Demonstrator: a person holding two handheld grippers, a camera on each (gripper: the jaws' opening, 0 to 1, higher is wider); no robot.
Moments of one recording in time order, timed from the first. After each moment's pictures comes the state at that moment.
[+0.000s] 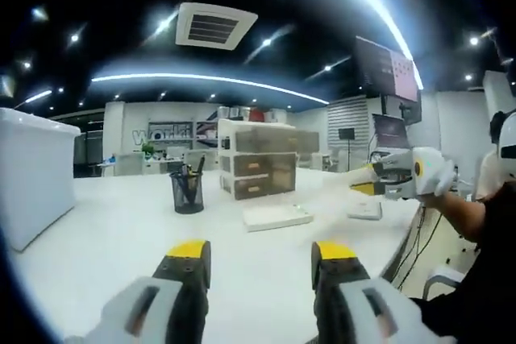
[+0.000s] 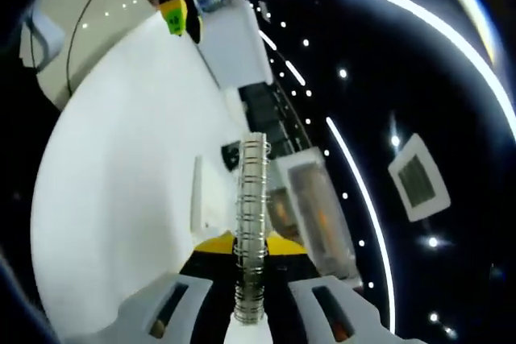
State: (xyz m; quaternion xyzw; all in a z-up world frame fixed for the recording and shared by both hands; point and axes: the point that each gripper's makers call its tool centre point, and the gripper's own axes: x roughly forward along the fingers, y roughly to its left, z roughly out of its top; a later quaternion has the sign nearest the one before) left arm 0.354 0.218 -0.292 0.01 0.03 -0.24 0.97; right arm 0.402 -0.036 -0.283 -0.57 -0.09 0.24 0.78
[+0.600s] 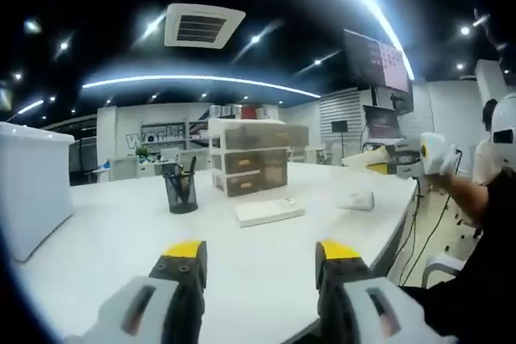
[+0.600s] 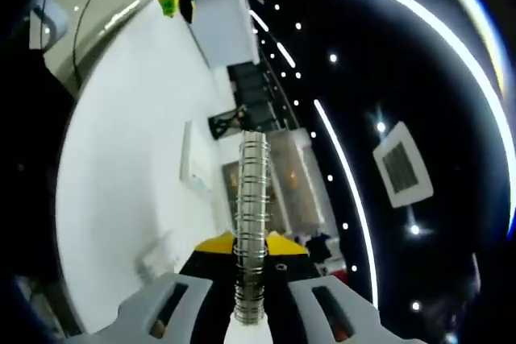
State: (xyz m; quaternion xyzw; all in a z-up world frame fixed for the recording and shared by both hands) left arm 0.340 0.207 -0.294 0.04 0.04 -0.26 0.96; right arm 0.371 -0.102 -0.260 -0.59 -0.07 0.17 0.78
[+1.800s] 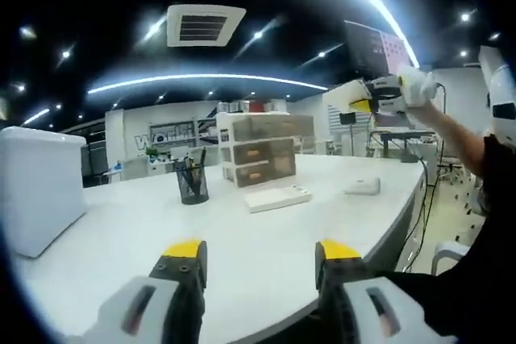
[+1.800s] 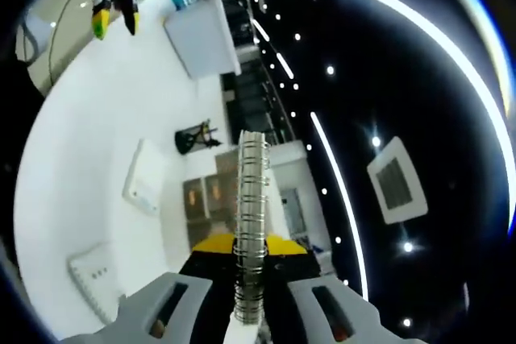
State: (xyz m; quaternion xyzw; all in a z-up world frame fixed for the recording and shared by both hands) left arm 0.324 0.222 -0.312 0.06 0.04 -0.23 0.97; right arm 0.416 -0.076 -0.163 -0.60 -0.10 0.19 0.77
